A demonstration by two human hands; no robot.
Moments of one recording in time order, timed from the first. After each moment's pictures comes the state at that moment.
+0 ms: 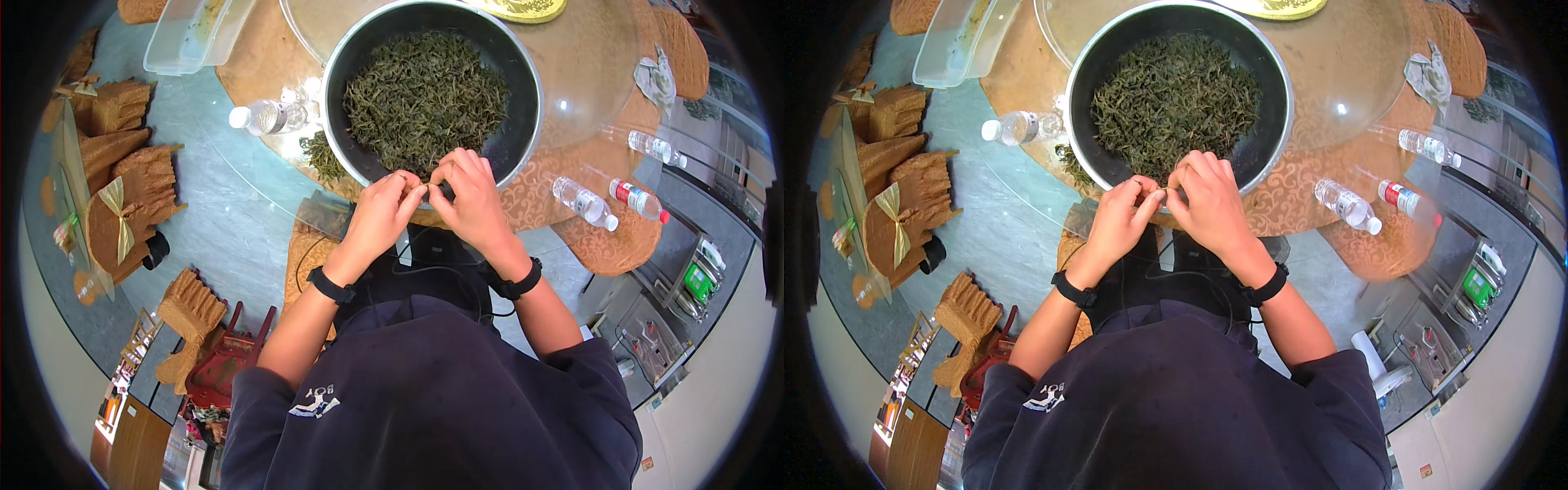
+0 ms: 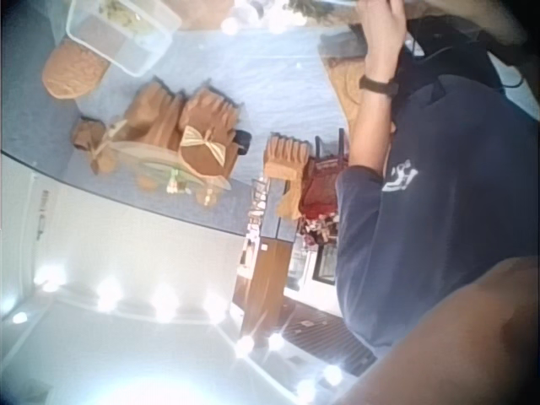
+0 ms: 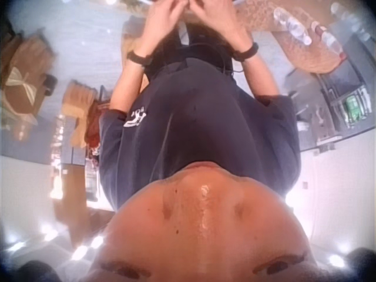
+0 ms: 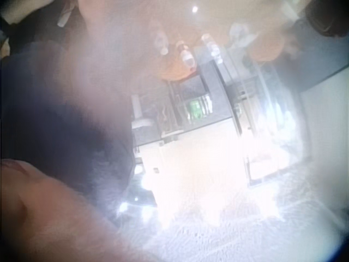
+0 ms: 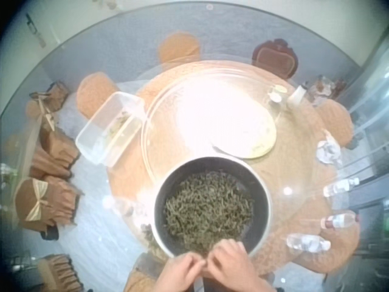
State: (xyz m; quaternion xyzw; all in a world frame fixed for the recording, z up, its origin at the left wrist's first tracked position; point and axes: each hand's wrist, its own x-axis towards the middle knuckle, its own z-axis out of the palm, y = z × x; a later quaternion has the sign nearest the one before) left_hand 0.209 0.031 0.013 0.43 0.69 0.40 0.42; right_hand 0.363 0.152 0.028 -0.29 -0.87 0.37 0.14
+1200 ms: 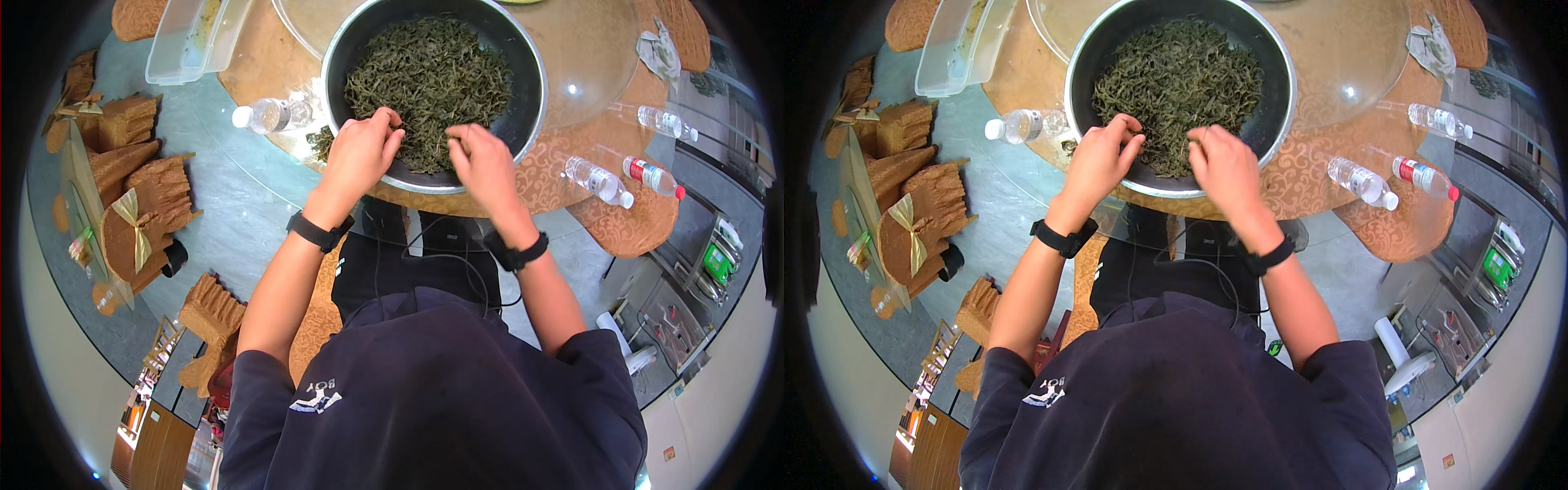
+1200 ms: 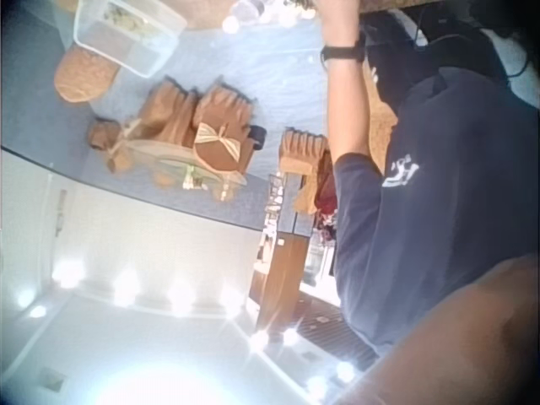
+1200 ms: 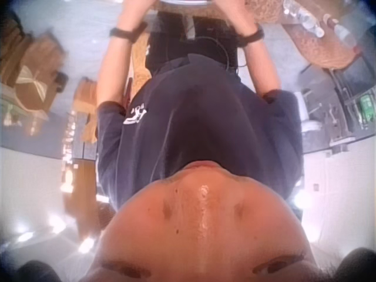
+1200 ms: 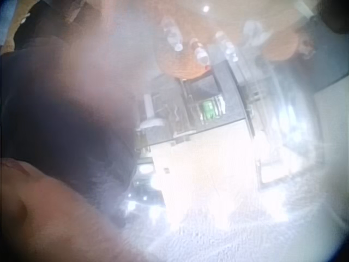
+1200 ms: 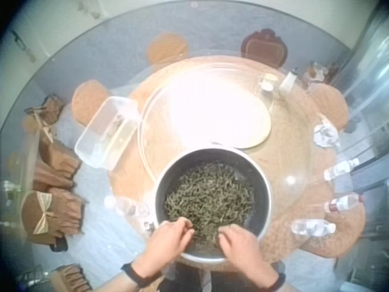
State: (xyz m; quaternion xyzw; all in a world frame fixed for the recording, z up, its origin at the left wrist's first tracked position) left_hand 0.144 0.080 0.012 0.53 0.73 0.24 0.36; right_hand 0.362 0.157 0.001 -0.45 -0.81 0.35 0.11
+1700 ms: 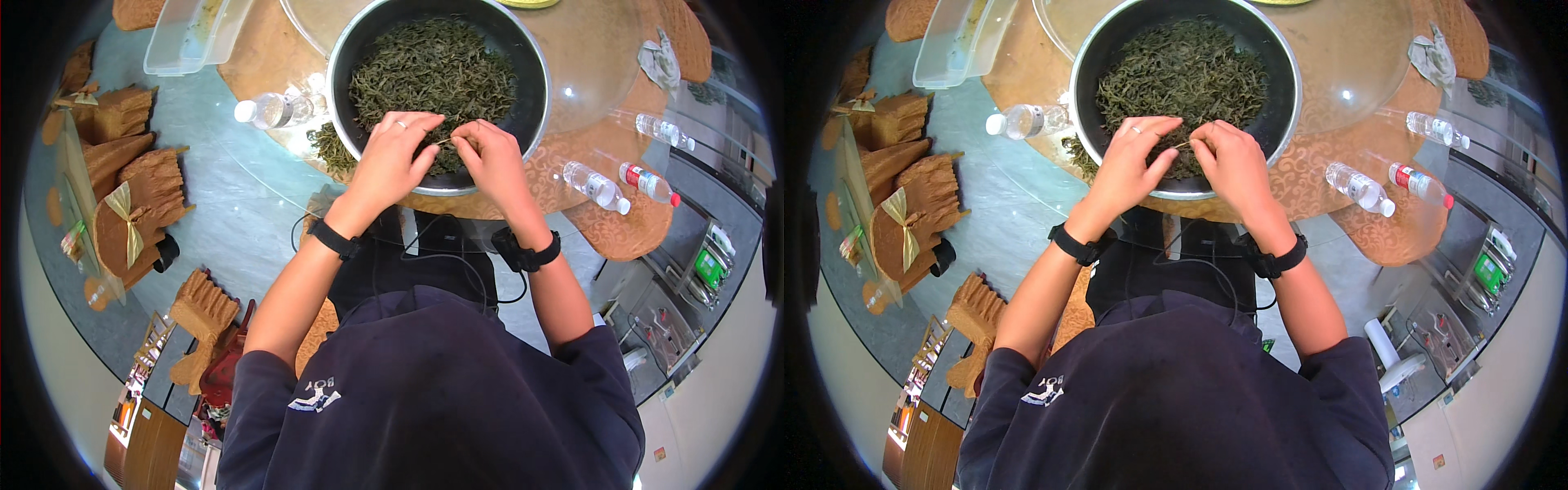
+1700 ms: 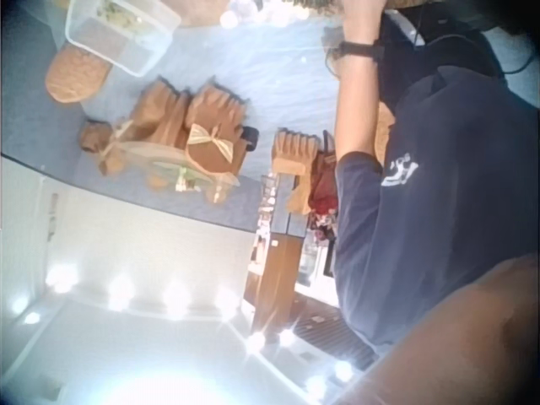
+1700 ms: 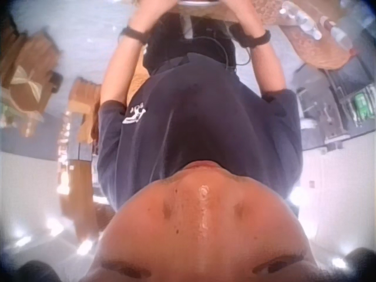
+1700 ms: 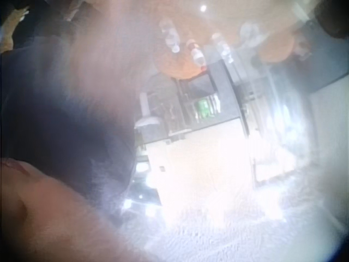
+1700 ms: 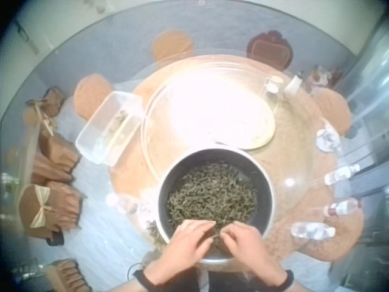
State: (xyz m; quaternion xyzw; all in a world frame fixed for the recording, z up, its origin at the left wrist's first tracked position) left_hand 0.174 0.077 0.004 0.60 0.66 0.35 0.29; right_hand 0.357 0.176 0.019 -0.44 -0.79 0.43 0.10
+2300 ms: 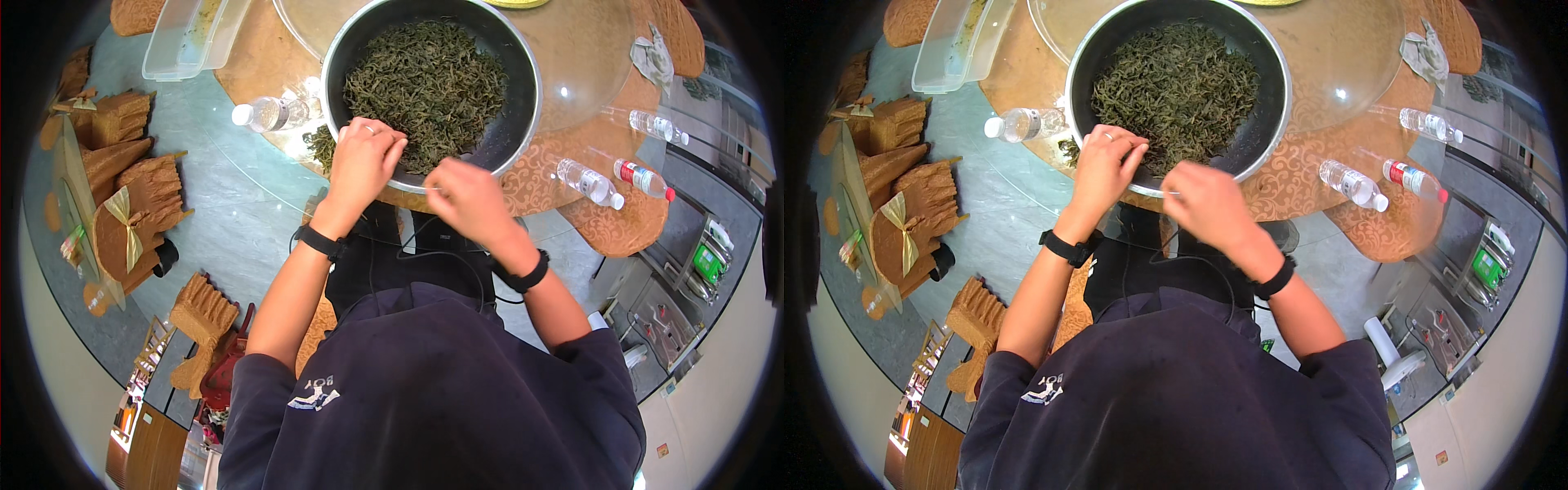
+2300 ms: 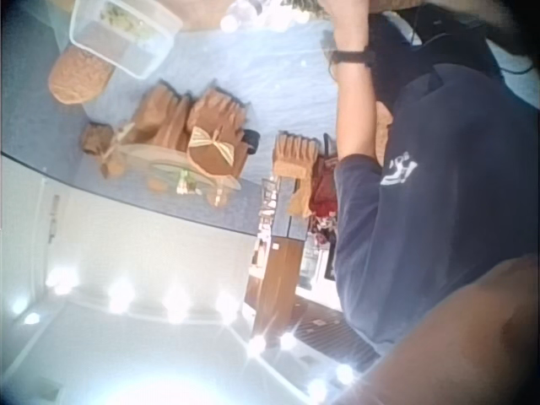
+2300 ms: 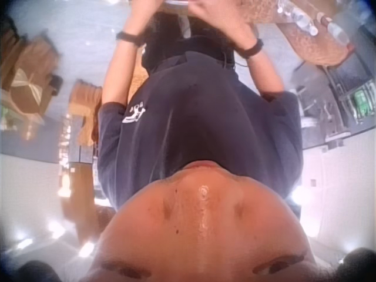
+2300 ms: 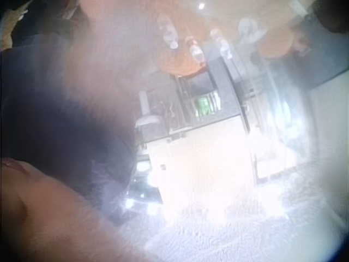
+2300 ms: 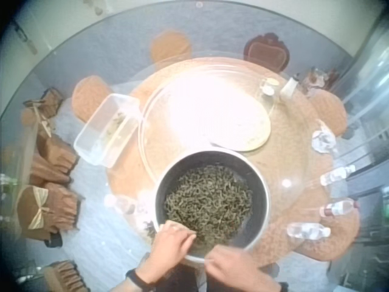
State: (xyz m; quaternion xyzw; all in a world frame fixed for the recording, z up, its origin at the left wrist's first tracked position) left_hand 0.158 0.063 -0.003 0.60 0.72 0.30 0.19; right_hand 0.364 0.134 0.042 -0.29 -0.85 0.42 0.12
